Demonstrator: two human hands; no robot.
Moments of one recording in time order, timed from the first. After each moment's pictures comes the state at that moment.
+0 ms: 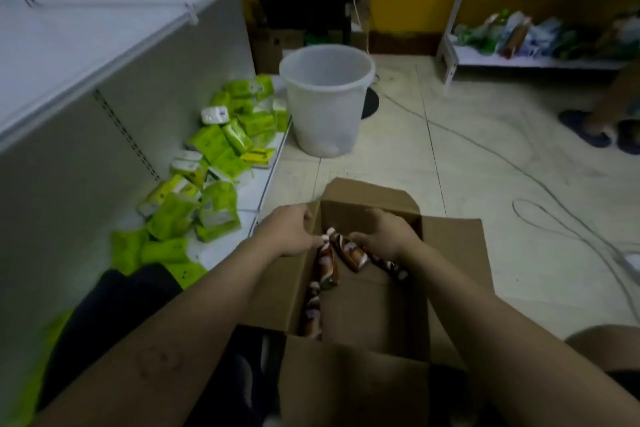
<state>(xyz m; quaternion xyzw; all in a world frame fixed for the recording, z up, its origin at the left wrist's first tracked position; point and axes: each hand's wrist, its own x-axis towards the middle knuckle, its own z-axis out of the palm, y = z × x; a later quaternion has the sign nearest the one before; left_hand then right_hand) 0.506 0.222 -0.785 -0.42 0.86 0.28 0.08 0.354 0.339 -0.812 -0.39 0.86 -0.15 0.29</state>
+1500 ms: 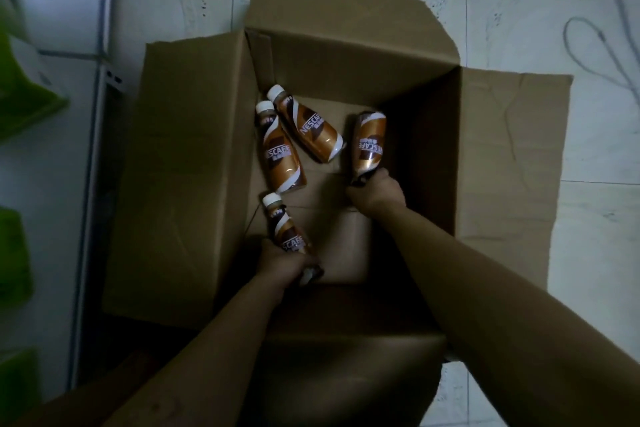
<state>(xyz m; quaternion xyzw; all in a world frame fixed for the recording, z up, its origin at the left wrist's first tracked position) 0.473 0.279 -1.150 -0.66 0.31 0.67 0.17 0.287 0.317 -1.117 -0.03 0.91 -0.08 0.42</state>
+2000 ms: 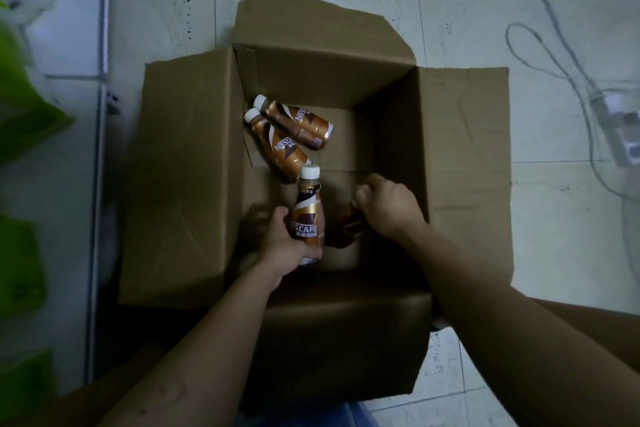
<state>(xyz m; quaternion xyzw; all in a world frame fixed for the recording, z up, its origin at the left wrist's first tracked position) 0.469 0.269 -1.088 -0.51 0.49 0.69 0.17 0.318 0.360 -1.023 -0.20 0.92 -0.04 0.34</state>
